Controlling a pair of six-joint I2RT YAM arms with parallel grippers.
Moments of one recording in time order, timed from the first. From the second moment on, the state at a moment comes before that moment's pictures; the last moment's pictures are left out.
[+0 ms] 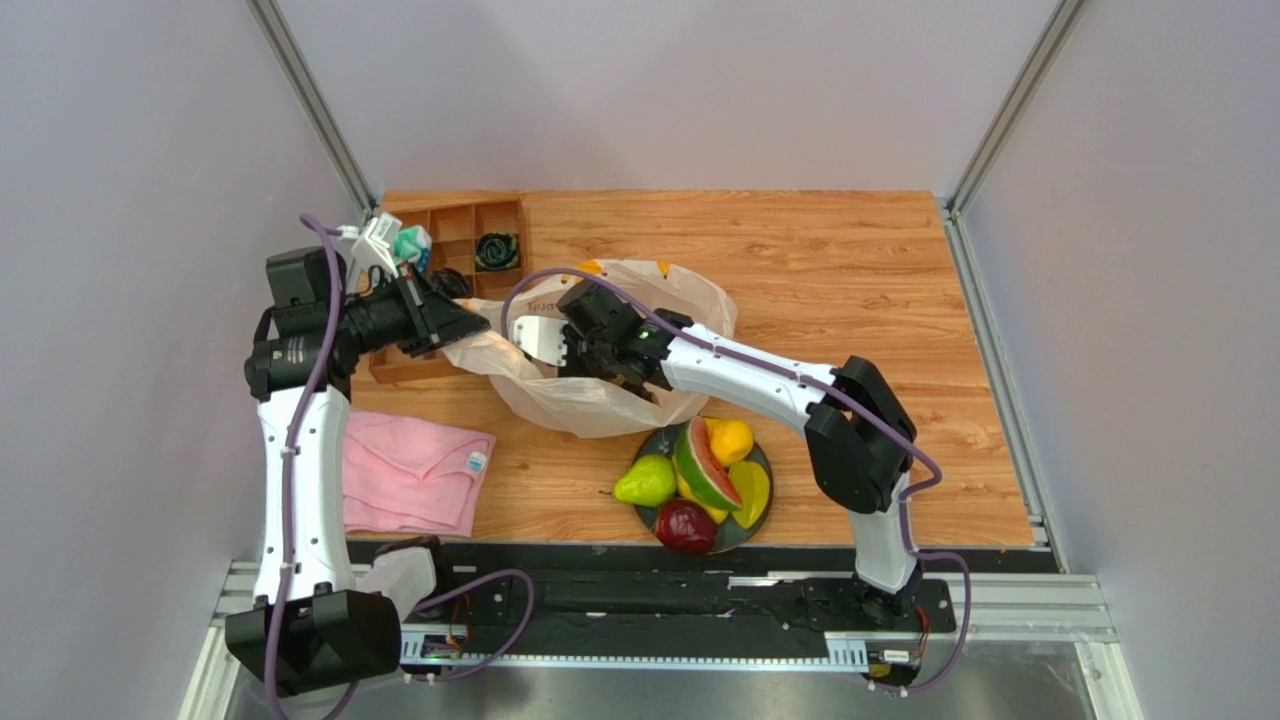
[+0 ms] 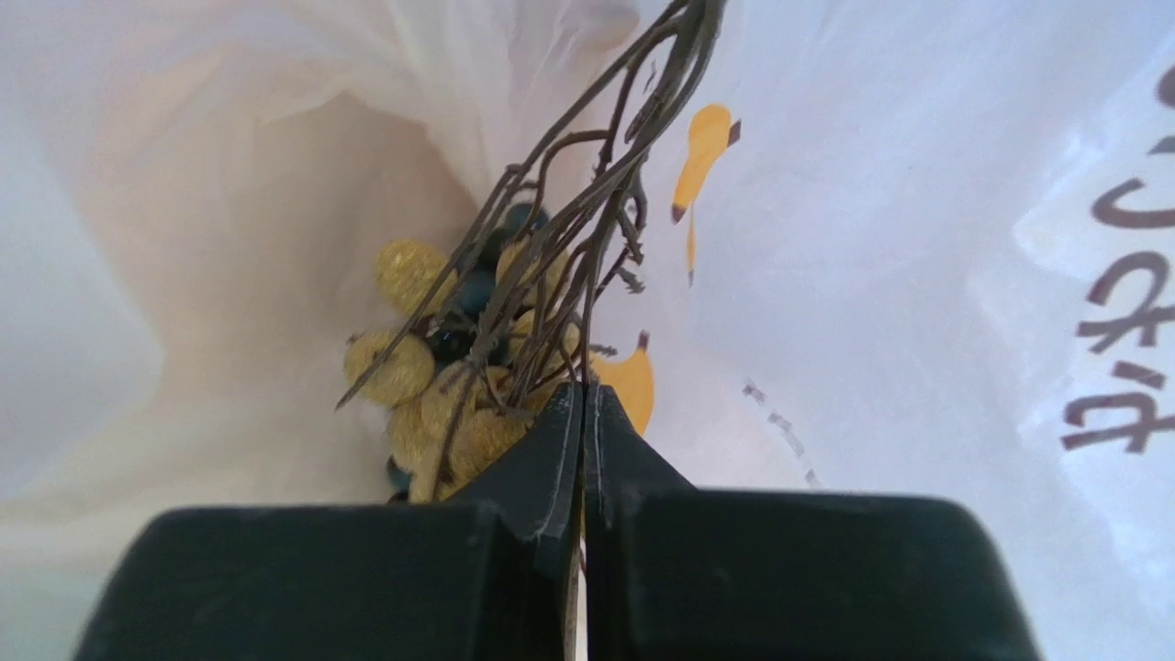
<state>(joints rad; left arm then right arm) 0.22 1.06 1.20 -0.78 0.93 -0.34 0.95 1.97 1.64 -0.45 0.03 -0.73</state>
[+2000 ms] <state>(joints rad) 0.18 1.74 1.76 -0.55 0.69 -0.37 0.91 1.18 1.49 -0.92 -0.26 -0.36</state>
